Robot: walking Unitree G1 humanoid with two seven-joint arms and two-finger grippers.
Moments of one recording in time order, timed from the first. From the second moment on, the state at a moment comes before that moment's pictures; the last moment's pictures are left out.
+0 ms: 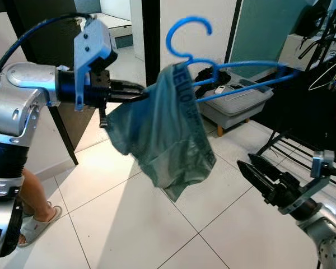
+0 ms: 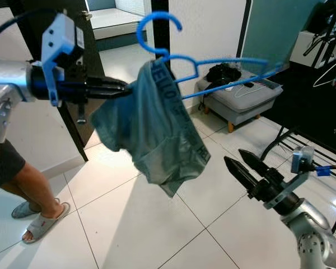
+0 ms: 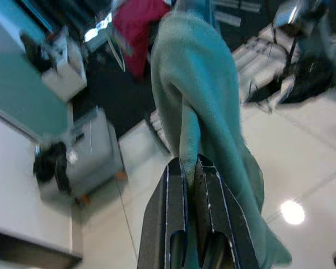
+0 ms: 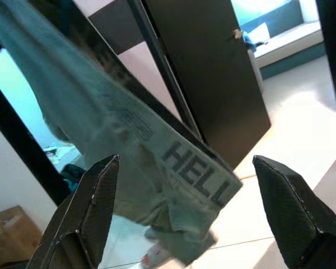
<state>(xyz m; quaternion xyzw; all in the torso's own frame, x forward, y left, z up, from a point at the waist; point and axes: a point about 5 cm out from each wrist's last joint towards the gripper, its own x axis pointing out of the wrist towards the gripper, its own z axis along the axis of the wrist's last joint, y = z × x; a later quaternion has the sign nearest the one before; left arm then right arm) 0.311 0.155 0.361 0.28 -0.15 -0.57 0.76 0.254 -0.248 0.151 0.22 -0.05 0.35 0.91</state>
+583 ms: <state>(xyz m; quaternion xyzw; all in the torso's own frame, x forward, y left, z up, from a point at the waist) 0.308 0.148 0.377 0.28 -0.18 -0.57 0.75 0.254 -0.231 0.146 0.24 -0.02 0.37 0.90</state>
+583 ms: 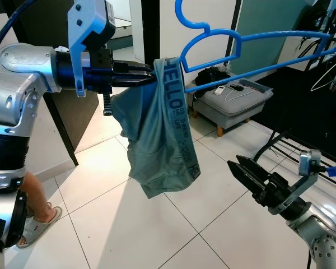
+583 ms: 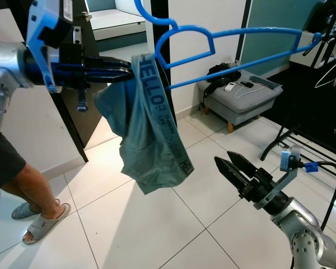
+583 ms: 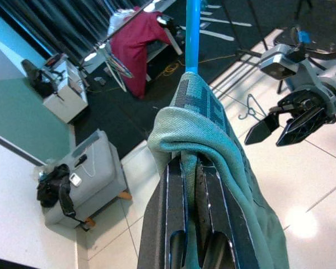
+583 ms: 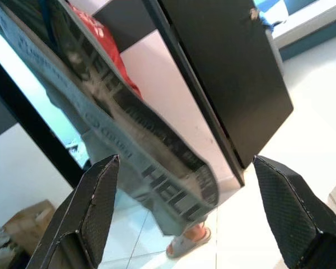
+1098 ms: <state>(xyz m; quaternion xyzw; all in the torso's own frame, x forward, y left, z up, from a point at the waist) 0.315 0.145 0.353 0.31 -0.14 -0.57 0.75 0.253 -0.233 0.144 0.22 0.00 0.37 0.90</state>
